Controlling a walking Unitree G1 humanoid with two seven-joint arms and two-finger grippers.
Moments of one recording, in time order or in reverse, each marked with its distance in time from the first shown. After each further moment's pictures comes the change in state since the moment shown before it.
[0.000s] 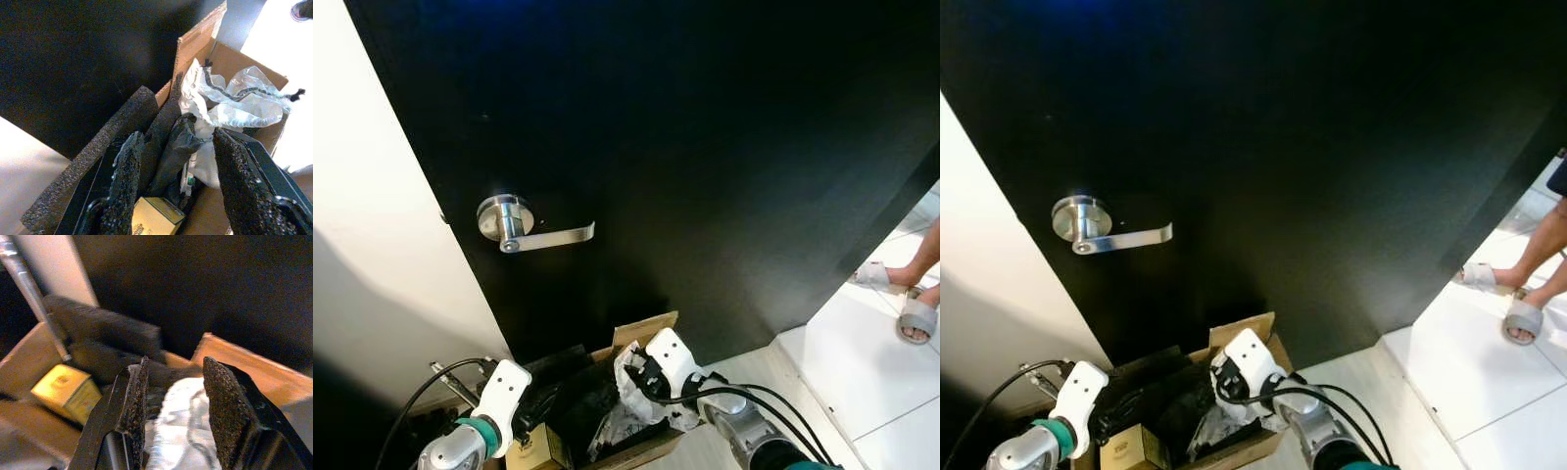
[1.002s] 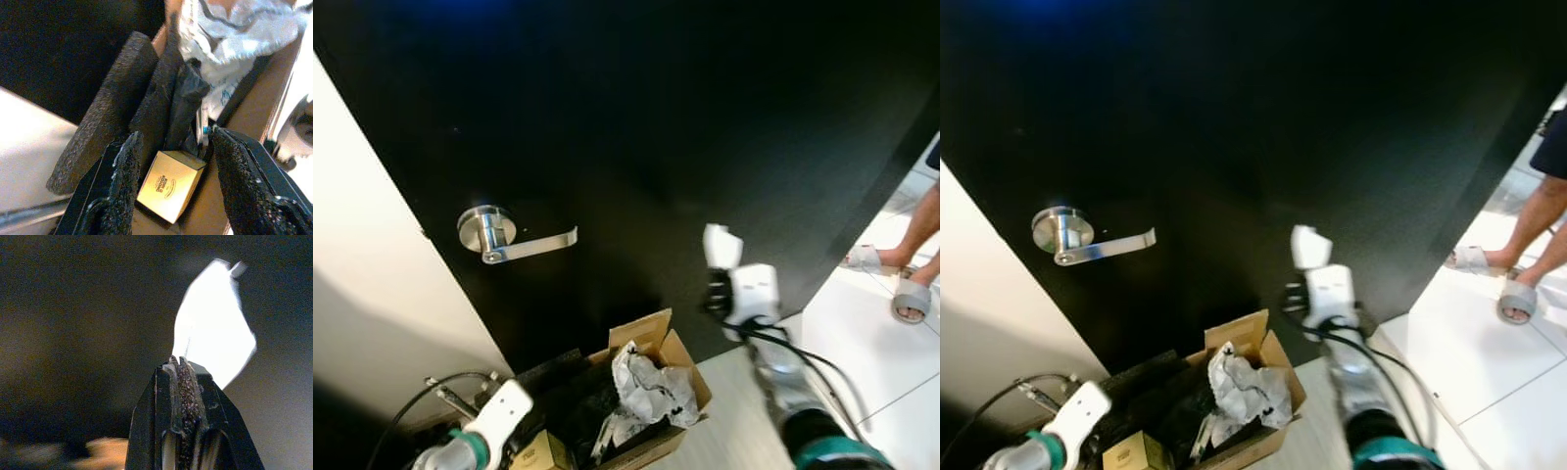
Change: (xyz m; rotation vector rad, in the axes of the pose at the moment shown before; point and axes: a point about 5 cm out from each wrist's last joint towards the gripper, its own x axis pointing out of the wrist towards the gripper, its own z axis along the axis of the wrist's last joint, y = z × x) left arm -0.011 0.007 -0.033 0.153 0.120 -0.036; right arm -0.004 -0.048 0.050 0.132 -0.278 -0.356
